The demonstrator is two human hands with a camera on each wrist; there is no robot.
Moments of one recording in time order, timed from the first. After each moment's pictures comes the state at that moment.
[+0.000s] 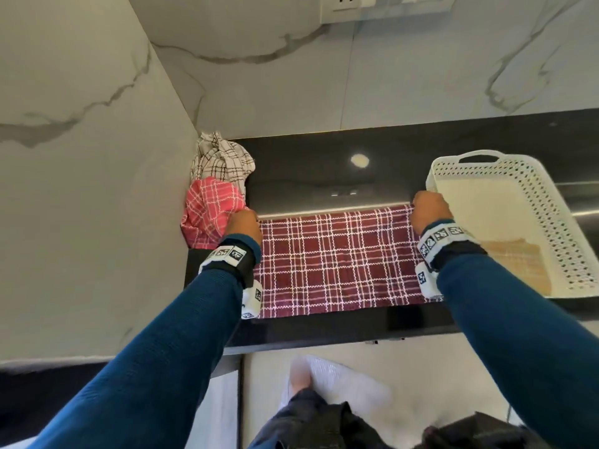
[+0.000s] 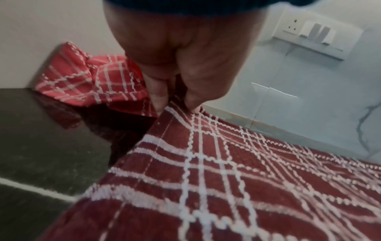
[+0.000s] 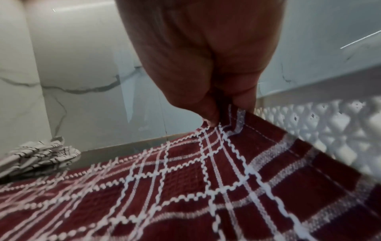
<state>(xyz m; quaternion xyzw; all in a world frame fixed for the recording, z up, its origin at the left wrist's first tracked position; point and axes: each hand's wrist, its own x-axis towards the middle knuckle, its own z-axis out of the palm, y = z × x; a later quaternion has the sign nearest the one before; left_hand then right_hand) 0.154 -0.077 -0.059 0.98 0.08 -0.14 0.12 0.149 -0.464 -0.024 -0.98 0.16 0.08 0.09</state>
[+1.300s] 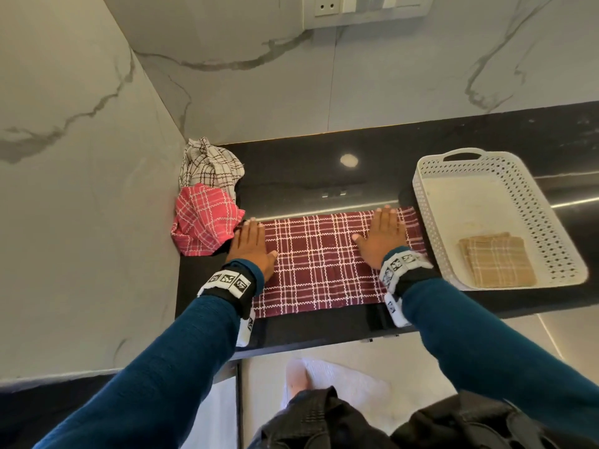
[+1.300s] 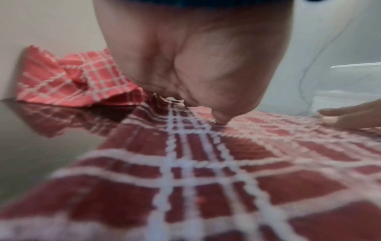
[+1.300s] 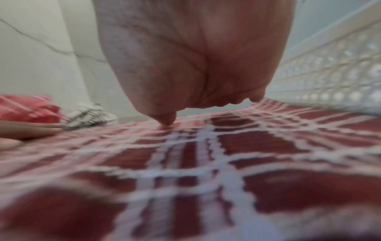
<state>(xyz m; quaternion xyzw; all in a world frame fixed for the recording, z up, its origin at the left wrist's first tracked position) 0.095 -0.102 -0.070 0.98 -0.05 -0.21 0.00 0.097 -0.404 -0.068 -0.97 0.08 0.22 0.07</state>
